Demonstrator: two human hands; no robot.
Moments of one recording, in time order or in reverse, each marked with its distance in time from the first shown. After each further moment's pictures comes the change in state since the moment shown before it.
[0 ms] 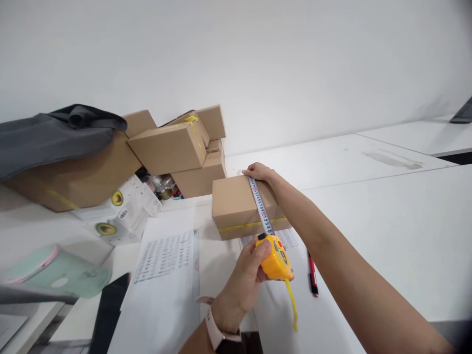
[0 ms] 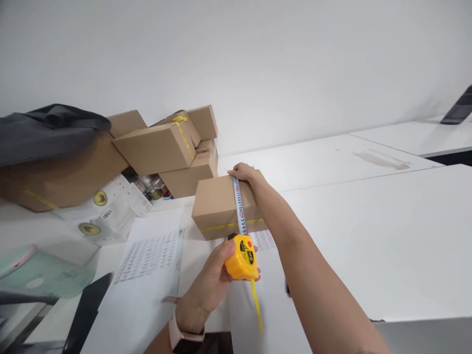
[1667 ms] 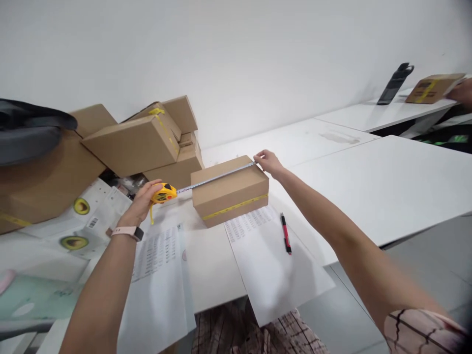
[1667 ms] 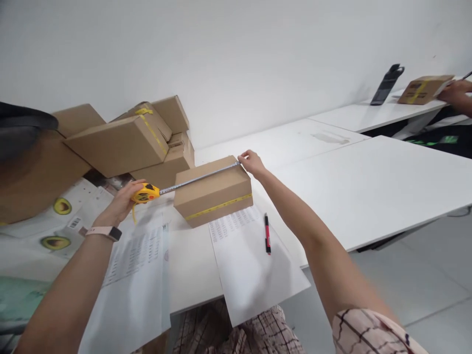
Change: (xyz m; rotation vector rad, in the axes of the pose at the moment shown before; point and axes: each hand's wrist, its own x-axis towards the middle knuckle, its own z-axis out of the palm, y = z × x) left_hand 0.055 0.187 -0.185 0.745 0.513 0.339; right_hand -0.051 0.035 -0.053 0.118 0.370 0.320
